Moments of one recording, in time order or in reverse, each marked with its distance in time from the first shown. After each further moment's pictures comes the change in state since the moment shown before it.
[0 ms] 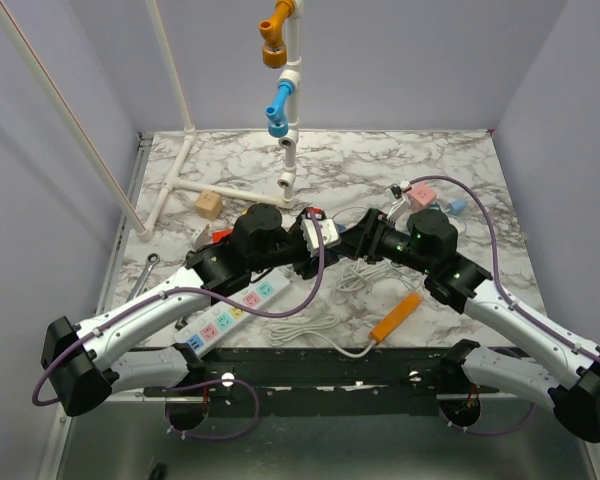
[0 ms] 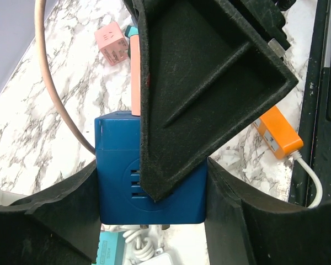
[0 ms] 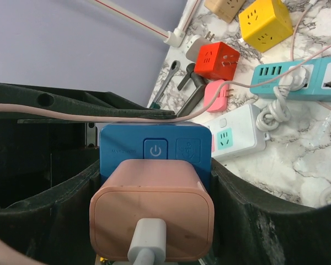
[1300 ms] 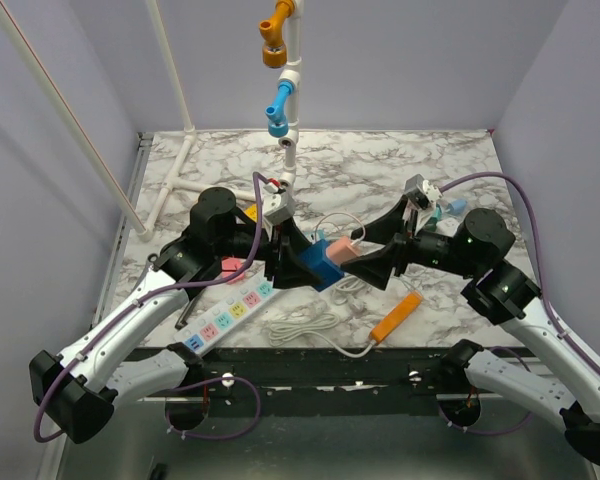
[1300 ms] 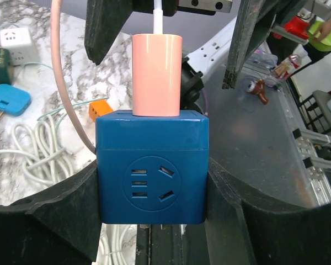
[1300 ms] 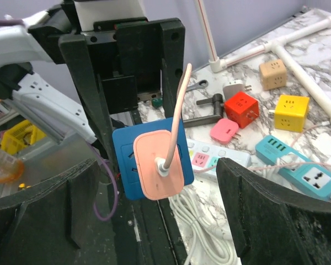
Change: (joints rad) left arm 0.246 -0.111 -0.006 0.021 0.684 -0.541; right arm 0.007 -0.185 0.191 -0.195 -0.248 -0.549
